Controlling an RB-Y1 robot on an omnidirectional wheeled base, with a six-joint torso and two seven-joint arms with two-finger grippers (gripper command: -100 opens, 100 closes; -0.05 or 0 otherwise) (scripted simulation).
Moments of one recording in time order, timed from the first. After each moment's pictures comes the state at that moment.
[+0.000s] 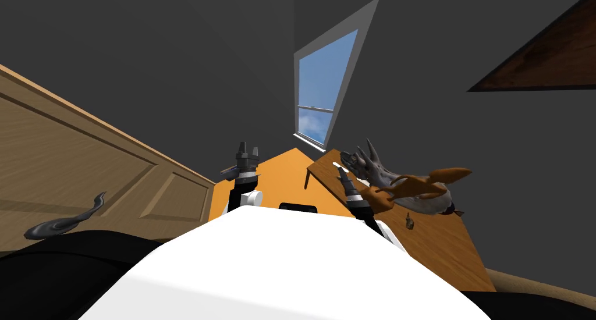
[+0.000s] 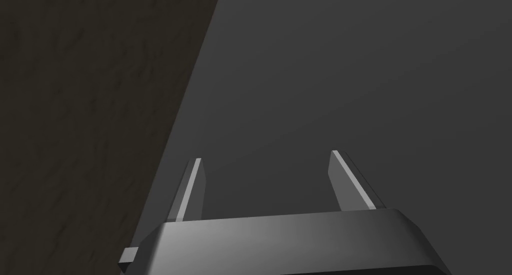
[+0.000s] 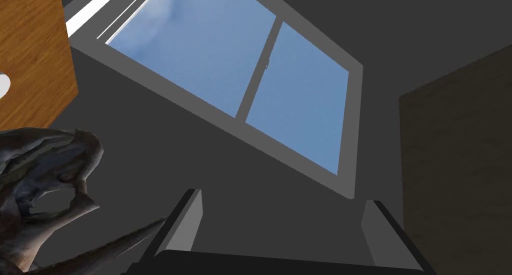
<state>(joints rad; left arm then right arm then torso) 0.52 -0.04 -0.04 -2.26 0.09 -0.43 0.00 0.64 -0.36 0.06 -2.07 0.09 -0.34 0.17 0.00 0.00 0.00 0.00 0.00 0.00</state>
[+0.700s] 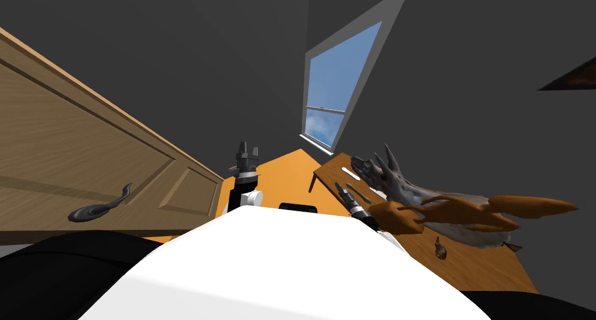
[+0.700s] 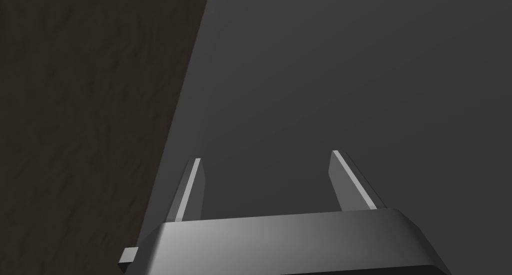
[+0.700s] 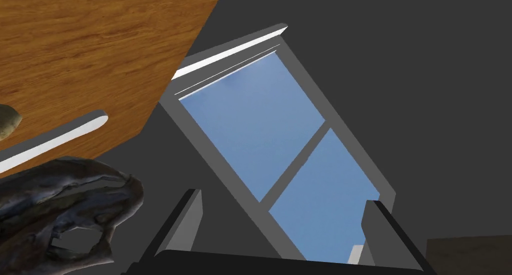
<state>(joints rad) 0.52 -0.04 -0.04 -2.26 0.09 -0.43 0.00 0.70 -0.51 0.09 -1.89 0.23 -0.26 0.24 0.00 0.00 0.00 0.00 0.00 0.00</state>
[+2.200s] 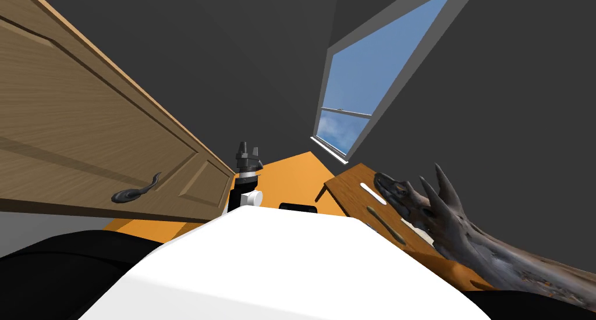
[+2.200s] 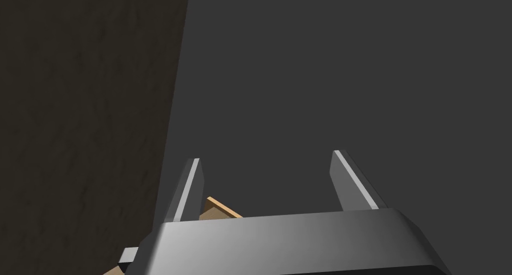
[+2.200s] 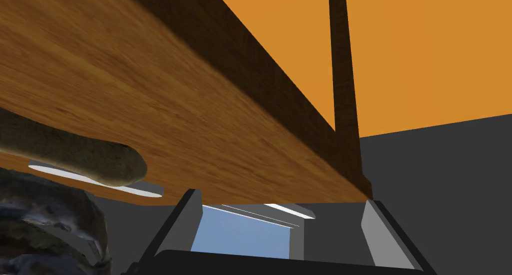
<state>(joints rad) 0.52 -0.04 -0.04 -2.26 0.09 -0.43 0.00 0.75 -0.72 0.16 -1.46 0.53 -0.12 0.40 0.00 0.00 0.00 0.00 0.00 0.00</state>
